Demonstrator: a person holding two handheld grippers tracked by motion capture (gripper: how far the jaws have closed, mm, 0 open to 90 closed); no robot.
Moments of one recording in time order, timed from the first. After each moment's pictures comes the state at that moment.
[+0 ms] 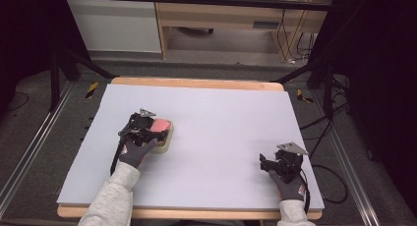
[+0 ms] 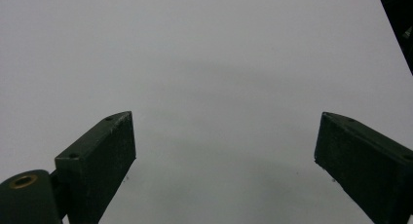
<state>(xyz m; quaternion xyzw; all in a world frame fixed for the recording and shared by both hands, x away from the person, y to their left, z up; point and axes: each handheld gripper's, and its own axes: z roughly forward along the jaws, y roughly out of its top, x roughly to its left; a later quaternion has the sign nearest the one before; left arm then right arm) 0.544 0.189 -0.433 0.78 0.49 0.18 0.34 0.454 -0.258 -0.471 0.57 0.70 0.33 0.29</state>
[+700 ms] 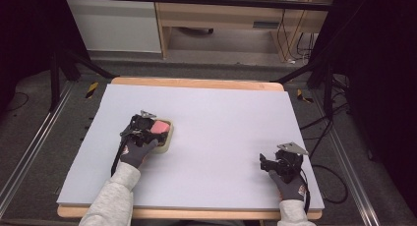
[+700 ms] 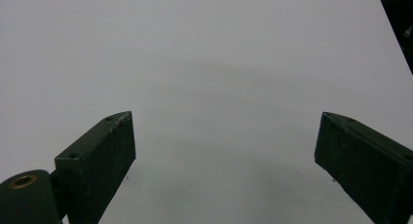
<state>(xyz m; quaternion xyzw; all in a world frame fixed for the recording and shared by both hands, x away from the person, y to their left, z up) 0.550 0.190 -0.446 0.78 0.50 0.17 0.32 0.454 -0.259 -0.471 0.57 0.70 0.33 0.29</state>
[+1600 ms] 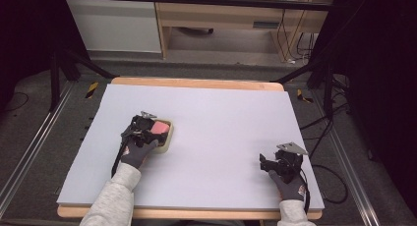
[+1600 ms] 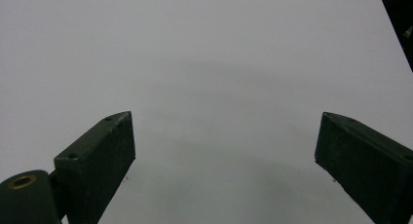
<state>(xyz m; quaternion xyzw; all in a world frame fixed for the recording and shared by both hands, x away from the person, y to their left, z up) 0.551 0.189 -0.450 0.78 0.51 0.18 0.31 0.454 -0.258 -0.471 0.57 0.70 0.33 0.29</state>
